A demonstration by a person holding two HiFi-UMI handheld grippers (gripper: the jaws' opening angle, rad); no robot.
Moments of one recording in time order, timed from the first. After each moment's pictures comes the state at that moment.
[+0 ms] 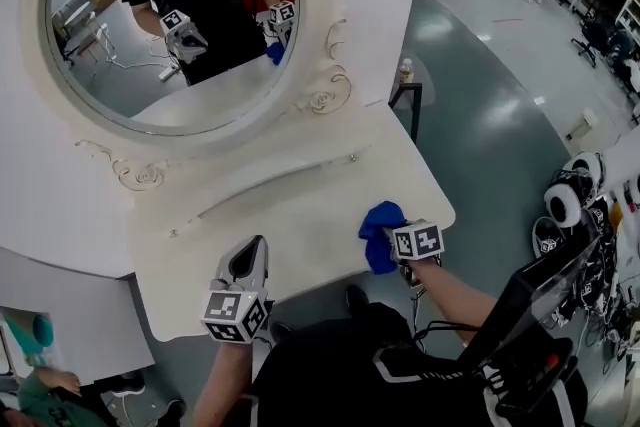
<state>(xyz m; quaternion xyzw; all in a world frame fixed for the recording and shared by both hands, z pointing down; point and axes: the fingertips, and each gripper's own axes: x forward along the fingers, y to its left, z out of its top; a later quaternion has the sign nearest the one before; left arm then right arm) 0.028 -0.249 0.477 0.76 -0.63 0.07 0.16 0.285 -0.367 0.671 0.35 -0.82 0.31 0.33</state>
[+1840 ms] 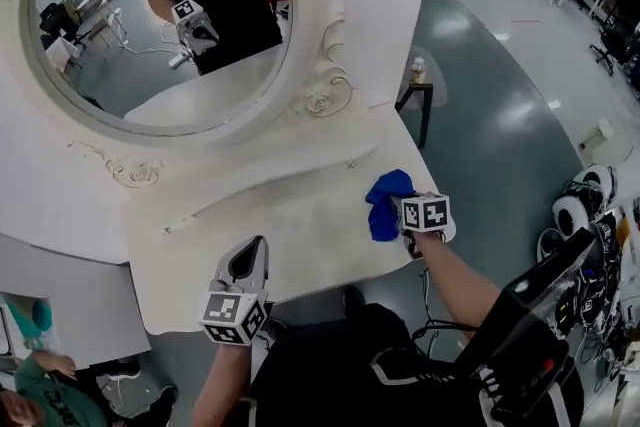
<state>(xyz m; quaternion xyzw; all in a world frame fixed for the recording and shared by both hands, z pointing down) 0.051 -0.277 0.482 0.74 -0.64 0.08 0.17 0.299 -0.482 0.662 0.36 -0.84 0.29 0.28</state>
